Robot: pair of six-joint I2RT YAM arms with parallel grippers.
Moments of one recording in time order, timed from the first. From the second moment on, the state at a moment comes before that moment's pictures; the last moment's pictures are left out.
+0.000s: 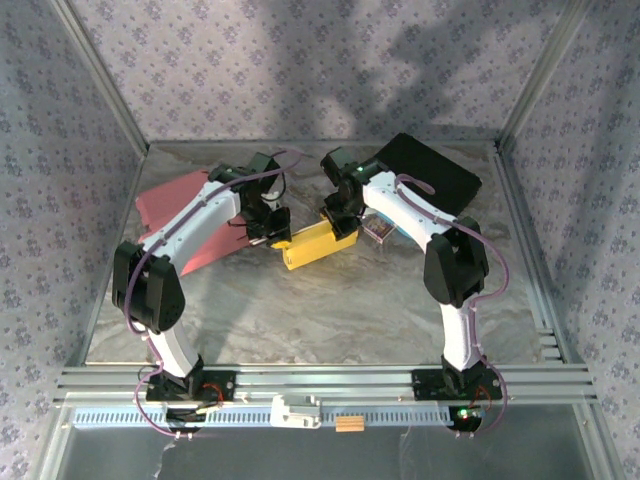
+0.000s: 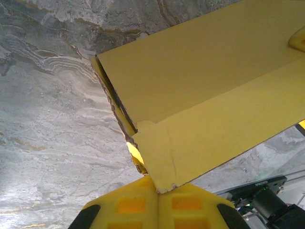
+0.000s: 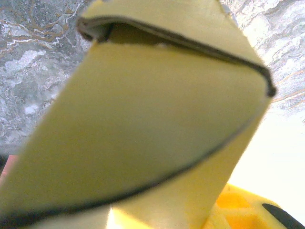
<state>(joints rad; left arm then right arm) -0.50 1.74 1.56 -1.19 0.35 -0.67 0.61 2.02 1.82 -1.08 -0.19 1.63</state>
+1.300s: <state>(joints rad) -0.54 1.70 1.46 -1.06 0.31 -0.54 0.60 2.03 1.85 -1.09 -0.19 1.59</state>
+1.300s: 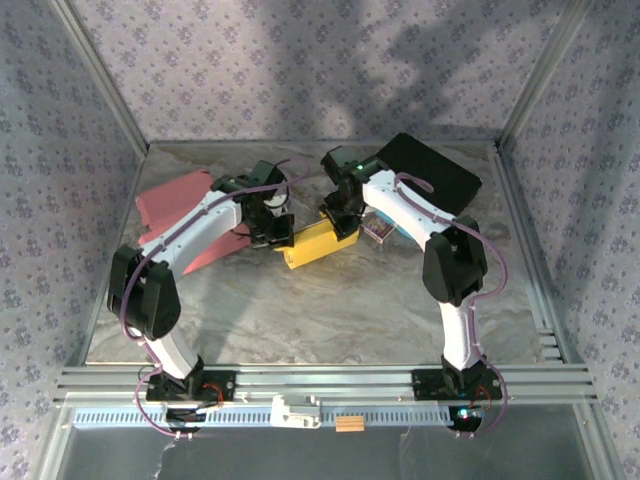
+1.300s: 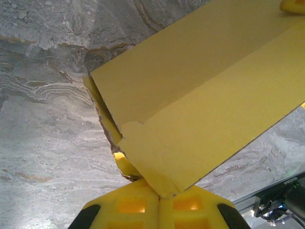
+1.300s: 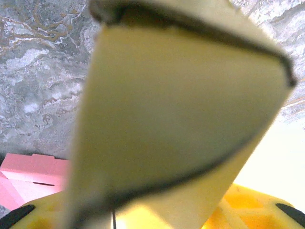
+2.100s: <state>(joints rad) -0.54 1.59 1.38 -0.93 0.38 -0.74 0.60 2.03 1.84 -1.05 -0.21 1.57</state>
